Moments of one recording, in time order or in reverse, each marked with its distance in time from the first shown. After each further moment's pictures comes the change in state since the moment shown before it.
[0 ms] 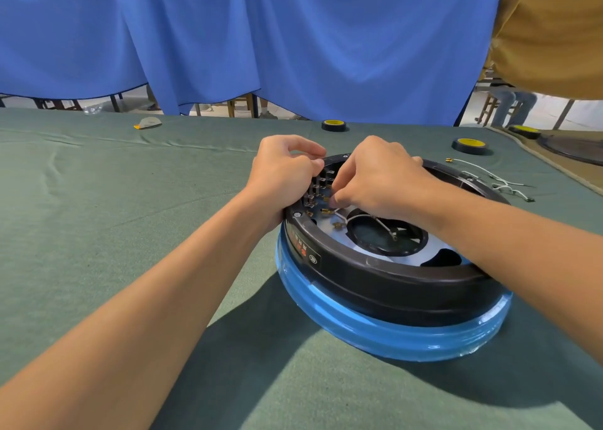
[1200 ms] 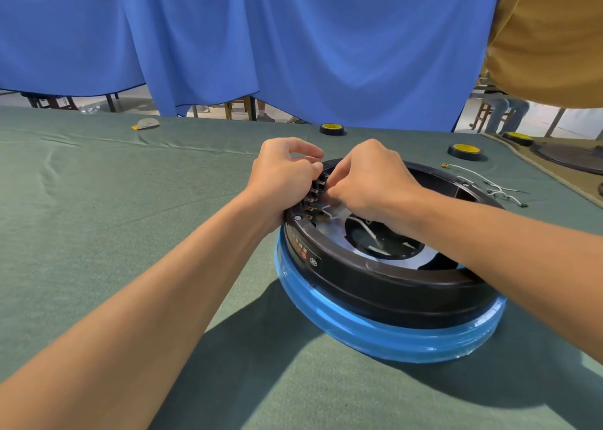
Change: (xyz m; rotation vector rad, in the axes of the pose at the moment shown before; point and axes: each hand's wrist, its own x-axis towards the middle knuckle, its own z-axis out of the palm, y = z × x) left_hand 0.004 -0.002 0.000 -0.053 -0.016 -0.023; right_hand 0.002 -0.006 0.008 0.172 0.062 0.086
